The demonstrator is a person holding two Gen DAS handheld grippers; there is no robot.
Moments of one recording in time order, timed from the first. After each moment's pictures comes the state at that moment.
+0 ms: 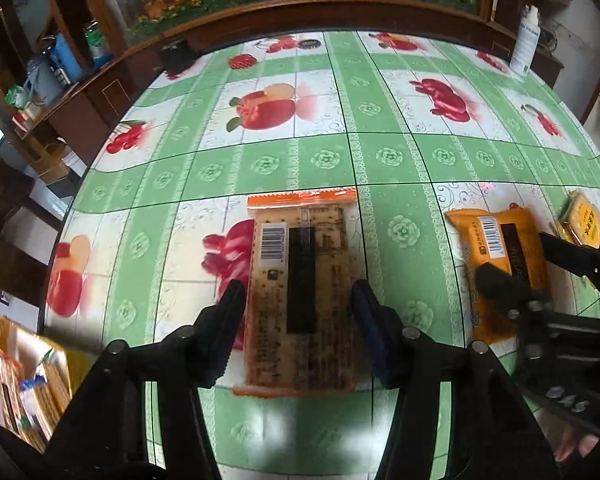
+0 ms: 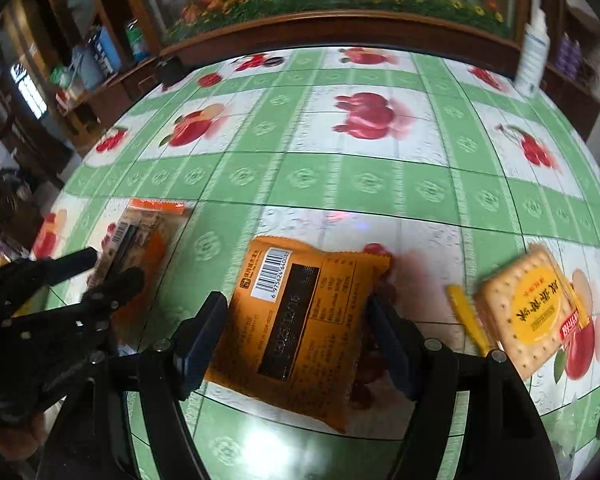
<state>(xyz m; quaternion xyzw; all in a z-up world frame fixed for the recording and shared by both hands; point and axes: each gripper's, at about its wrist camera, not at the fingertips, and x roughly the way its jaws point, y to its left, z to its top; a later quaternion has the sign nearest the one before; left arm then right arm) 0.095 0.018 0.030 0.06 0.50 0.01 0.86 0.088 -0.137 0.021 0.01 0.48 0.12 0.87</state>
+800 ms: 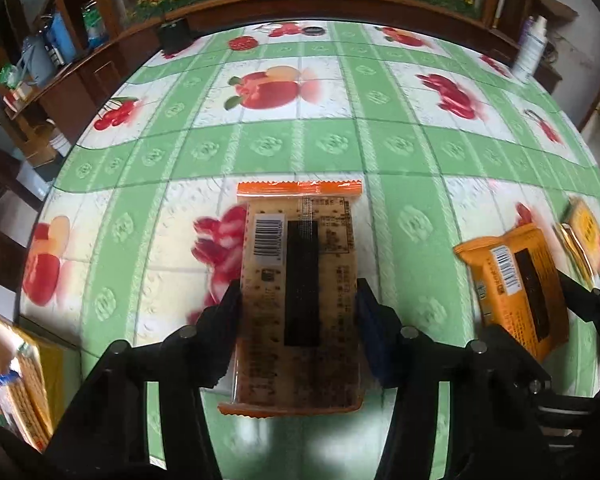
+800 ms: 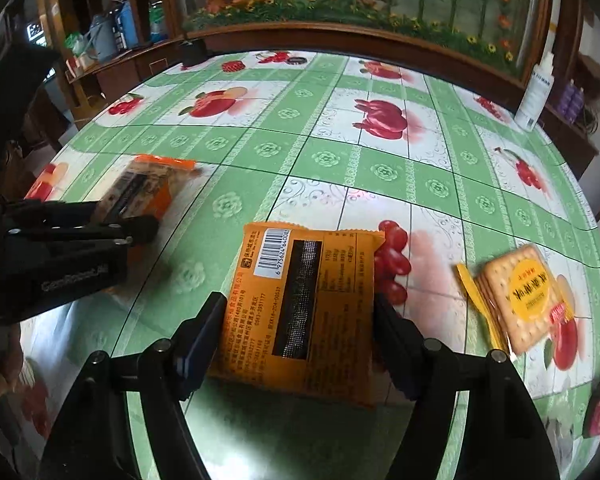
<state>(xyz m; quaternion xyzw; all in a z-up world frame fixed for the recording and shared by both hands) 0.096 0.031 0.013 0.02 0.52 -0.01 0.86 0.052 -0.120 0.016 -0.06 0.45 0.12 0.88</state>
